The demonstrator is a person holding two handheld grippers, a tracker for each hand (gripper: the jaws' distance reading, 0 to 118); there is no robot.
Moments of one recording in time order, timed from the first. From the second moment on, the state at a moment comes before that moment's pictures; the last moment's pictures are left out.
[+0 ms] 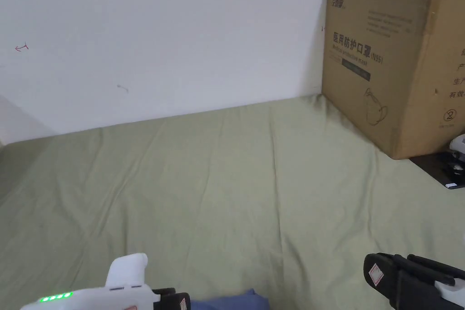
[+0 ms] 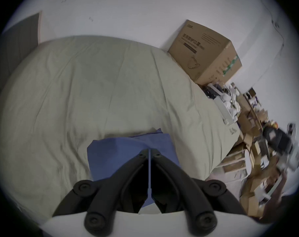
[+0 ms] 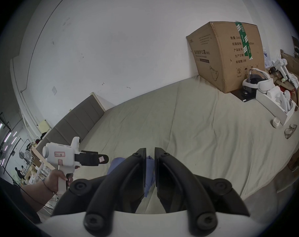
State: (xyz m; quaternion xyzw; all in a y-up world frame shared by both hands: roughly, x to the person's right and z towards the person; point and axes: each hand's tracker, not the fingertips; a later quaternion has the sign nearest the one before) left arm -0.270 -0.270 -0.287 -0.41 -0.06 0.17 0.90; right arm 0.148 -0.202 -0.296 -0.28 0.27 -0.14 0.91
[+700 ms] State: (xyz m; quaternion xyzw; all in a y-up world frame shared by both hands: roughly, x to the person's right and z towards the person) left arm -0.156 -0.362 -0.339 -0.42 -0.20 0.24 0.85; right arm 0.159 -0.205 -0.290 -0.30 0.25 -0.13 0.91
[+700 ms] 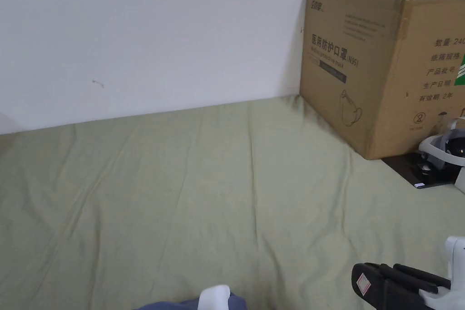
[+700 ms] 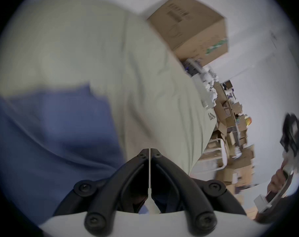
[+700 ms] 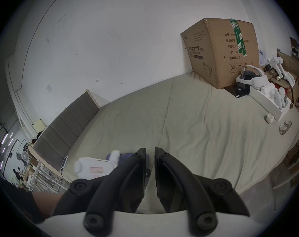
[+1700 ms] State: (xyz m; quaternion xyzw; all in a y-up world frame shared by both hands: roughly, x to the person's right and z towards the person) left arm -0.247 -0.198 -0.166 -0.02 0.22 -0.06 0.97; right arm 0.121 -0.197 -0.280 -0.01 0.13 -0.08 0.99
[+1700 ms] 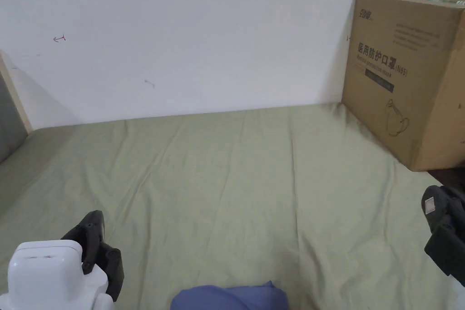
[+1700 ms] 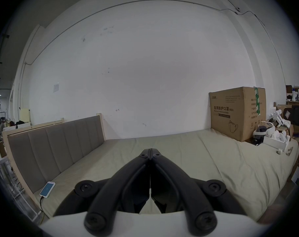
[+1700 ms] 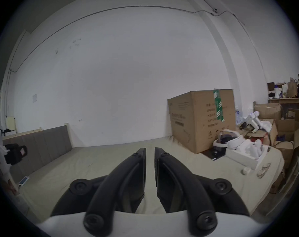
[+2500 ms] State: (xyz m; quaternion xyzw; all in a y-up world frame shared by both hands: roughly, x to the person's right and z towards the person) left arm -0.423 -0.417 -0.241 -0.41 -0.16 0.49 0.75; right arm 0.043 -0.409 -0.384 -0.56 0.35 -0.20 0.72
